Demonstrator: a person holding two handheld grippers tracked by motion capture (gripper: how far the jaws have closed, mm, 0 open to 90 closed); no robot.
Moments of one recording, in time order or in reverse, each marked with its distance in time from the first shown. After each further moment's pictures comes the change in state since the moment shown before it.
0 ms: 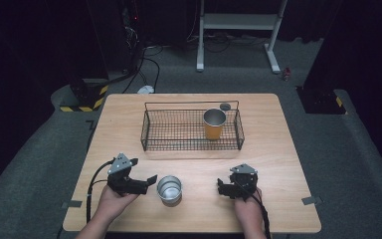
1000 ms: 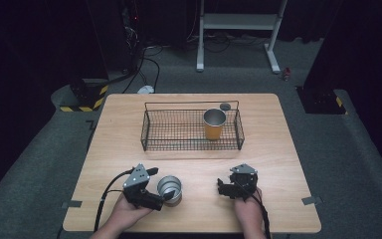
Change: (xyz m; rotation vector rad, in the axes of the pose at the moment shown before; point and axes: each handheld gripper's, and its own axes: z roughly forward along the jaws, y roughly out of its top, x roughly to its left) left arm -0.053 -0.002 0.015 -0.015 -0.170 0.099; right arm 0.000 0.000 0.000 0.000 0.000 0.000
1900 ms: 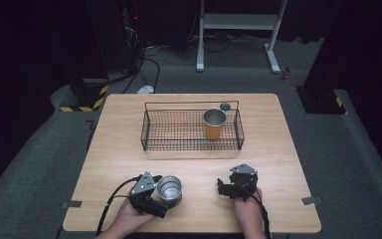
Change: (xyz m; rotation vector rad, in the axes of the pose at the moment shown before) left arm -0.003 -0.026 0.017 0.066 -0.023 0.025; right arm 0.000 0.000 0.000 0.000 -0.001 0.002
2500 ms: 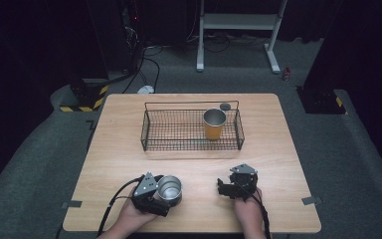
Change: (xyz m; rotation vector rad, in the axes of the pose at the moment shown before) left arm 0.000 -0.004 0.008 -0.022 0.037 0.027; right arm 0.000 0.000 0.000 0.000 0.000 0.000
